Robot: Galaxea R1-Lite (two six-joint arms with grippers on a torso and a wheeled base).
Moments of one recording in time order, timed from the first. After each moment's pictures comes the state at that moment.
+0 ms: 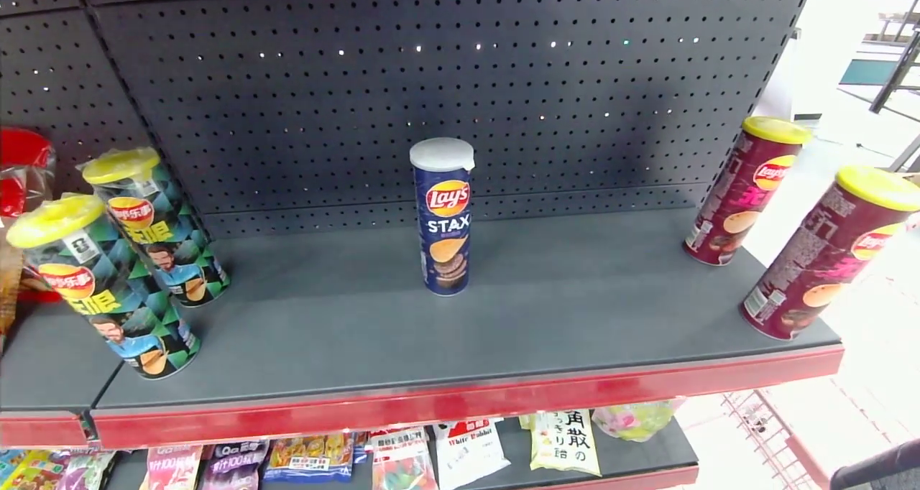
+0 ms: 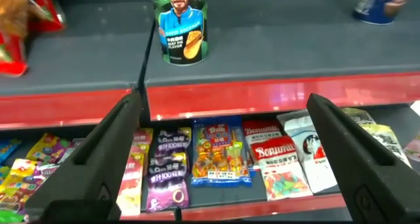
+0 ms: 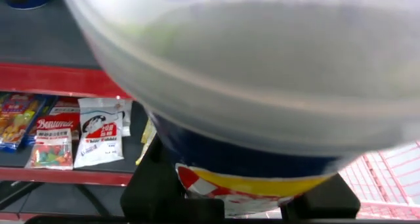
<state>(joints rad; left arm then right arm) 0.00 0.00 0.00 0.00 0.00 0.00 0.00 0.33 -0.21 -0.04 0.07 -0.13</state>
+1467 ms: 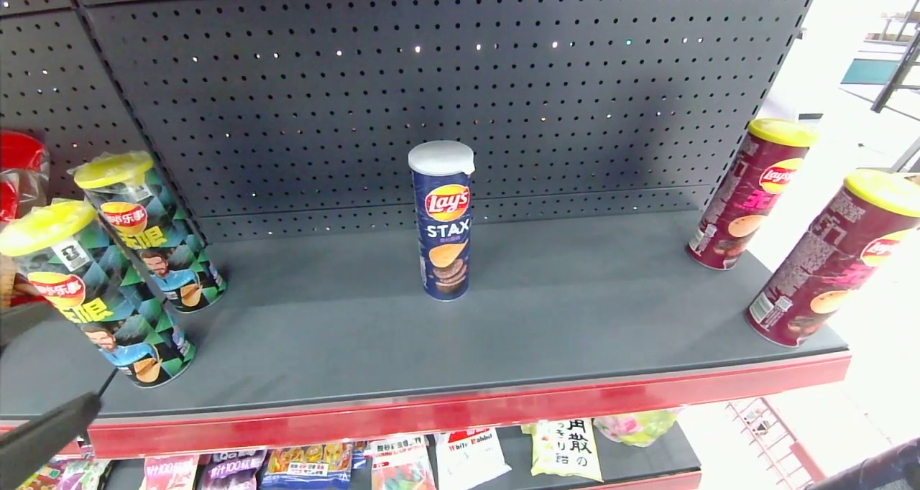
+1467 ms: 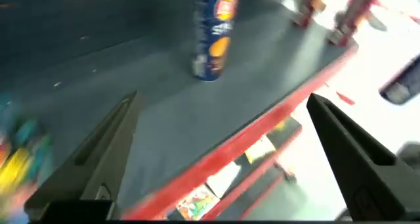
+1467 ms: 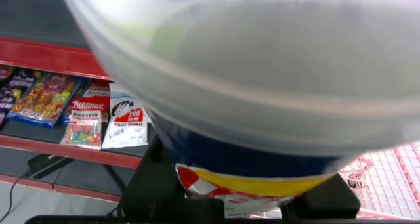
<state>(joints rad) -0.08 0.72 -0.53 -0.12 -0.55 0.00 0.00 0.36 -0.18 -0.04 0.21 -0.12</state>
